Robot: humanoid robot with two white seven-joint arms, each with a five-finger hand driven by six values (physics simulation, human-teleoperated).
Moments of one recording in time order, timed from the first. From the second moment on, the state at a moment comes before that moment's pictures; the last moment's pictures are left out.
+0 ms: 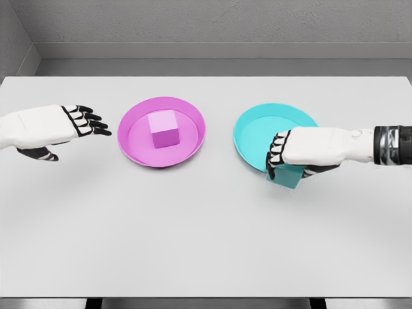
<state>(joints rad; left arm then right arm) -0.64 1.12 -0.72 -1.61 -0.40 -0.61 -0.33 -0.69 -0.93 0.74 -1.69 0.23 -0.61 0.61</state>
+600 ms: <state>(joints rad) -0.64 1.12 -0.72 -1.61 -0.41 -0.61 -0.34 -0.87 -0.72 0.82 -1.34 0.24 -0.61 0.61</state>
